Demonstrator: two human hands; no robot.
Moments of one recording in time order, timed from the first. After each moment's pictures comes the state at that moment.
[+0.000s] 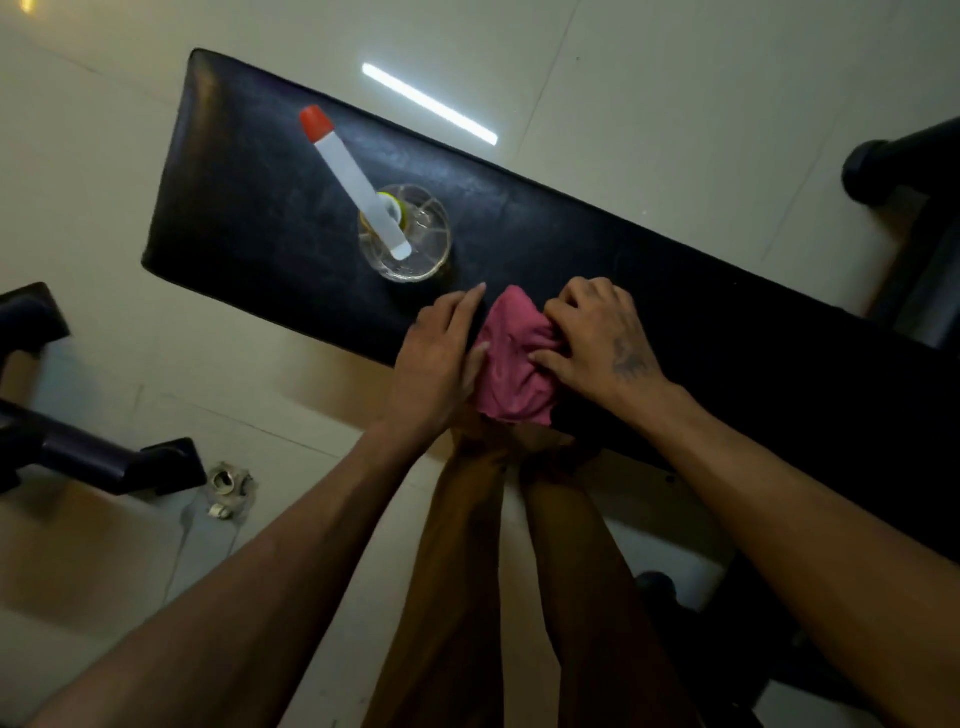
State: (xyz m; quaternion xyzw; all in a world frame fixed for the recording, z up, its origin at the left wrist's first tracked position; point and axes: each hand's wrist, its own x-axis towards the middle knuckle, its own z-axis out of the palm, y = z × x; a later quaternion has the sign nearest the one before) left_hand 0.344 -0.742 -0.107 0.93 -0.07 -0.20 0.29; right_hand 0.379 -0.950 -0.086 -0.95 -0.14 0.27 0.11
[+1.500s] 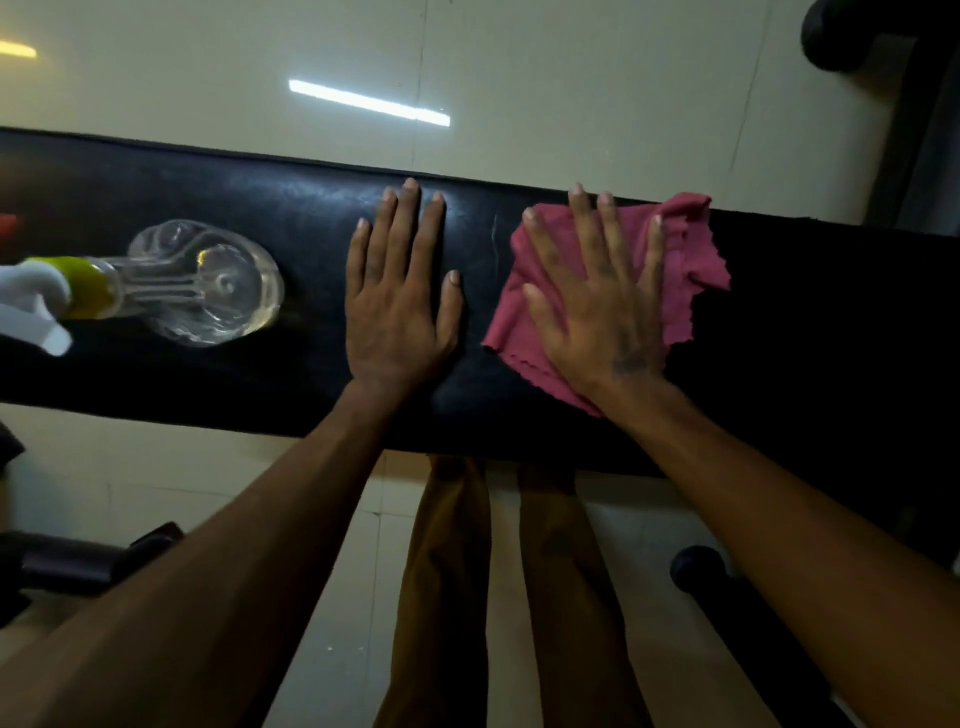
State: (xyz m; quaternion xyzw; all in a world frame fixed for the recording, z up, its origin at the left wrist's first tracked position) left_hand 0.404 -0.845 -0.178 0.97 -0.18 -0.06 0.15; right_hand 0.354 -1.047 -0.160 -0.99 0.02 0.15 0.07
